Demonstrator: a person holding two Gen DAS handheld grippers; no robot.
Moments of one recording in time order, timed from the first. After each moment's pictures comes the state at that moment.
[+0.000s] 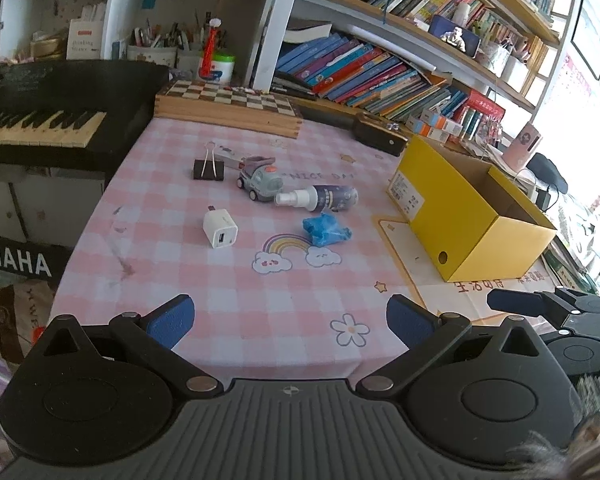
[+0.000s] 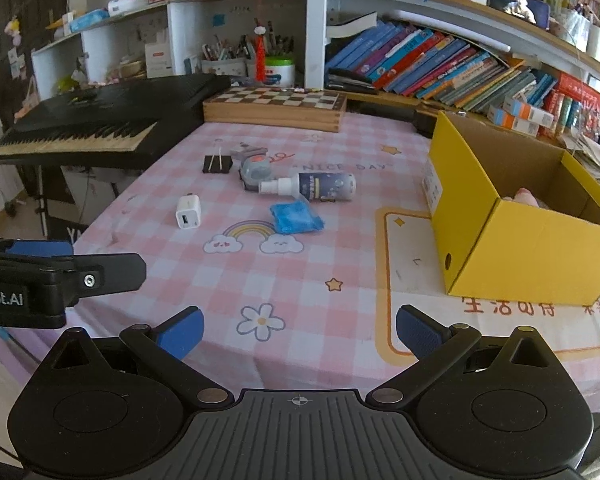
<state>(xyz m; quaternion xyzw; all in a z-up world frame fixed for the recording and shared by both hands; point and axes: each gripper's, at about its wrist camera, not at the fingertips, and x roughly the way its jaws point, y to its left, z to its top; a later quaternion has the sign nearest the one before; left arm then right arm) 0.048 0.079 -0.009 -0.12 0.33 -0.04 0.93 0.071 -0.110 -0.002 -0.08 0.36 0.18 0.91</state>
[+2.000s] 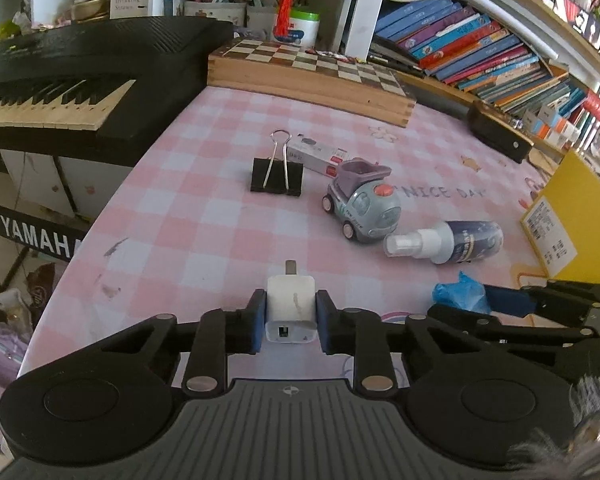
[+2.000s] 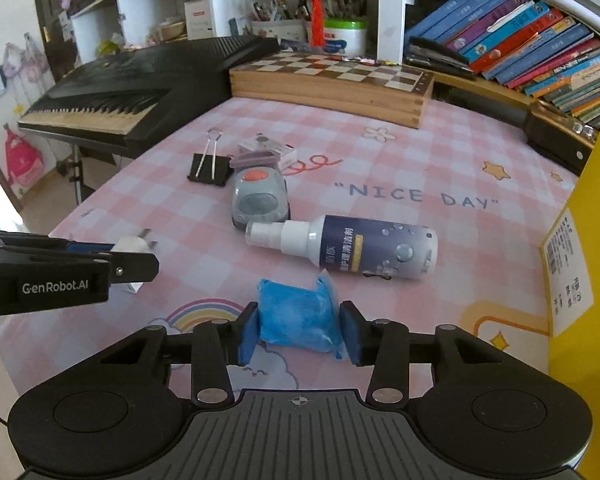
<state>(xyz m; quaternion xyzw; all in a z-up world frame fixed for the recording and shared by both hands) 0.205 0.099 -0.064 -0.13 0.39 0.09 0.91 0.240 -0.072 -0.063 -0.11 0.39 0.30 0.86</state>
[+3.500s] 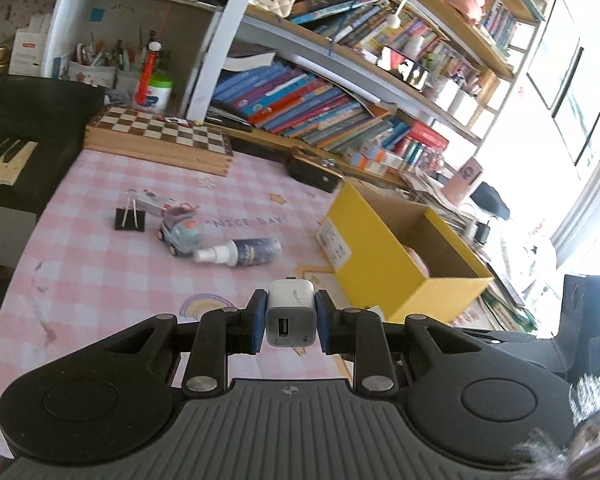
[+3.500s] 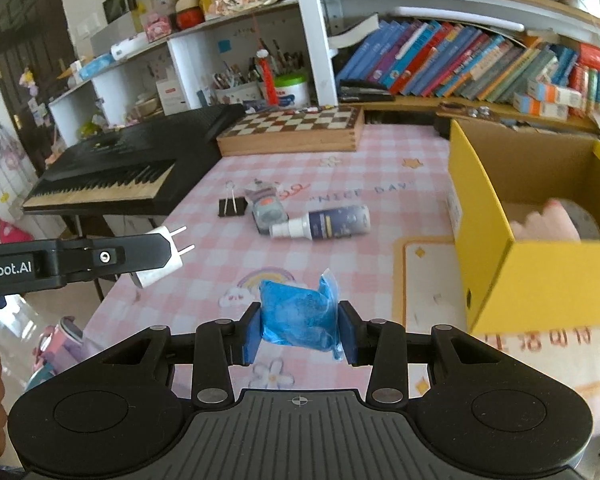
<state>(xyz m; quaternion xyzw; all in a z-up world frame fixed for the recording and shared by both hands) 0.081 0.065 0.034 -0.17 0.30 -0.13 0.93 0.108 -0.141 0.016 0.01 0.37 0.23 0.90</state>
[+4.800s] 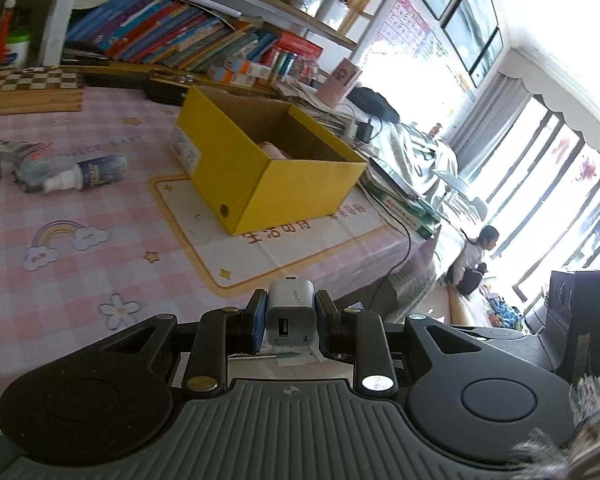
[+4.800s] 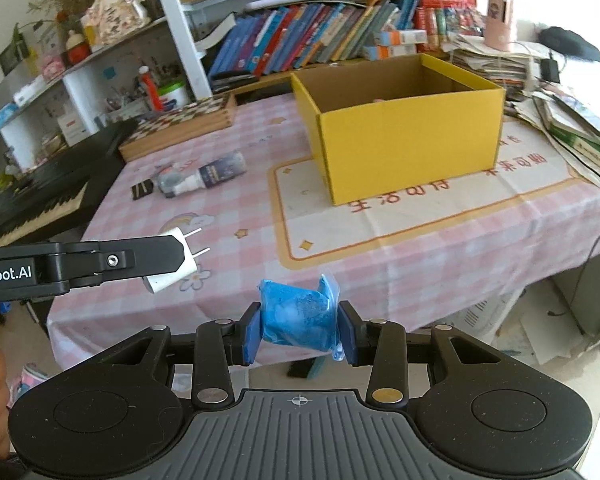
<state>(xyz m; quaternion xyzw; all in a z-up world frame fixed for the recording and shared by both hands) 0.047 -0.013 0.017 -0.12 0.36 -0.32 0.87 -0.001 -0.213 0.002 0.09 0.39 0.05 0.92</state>
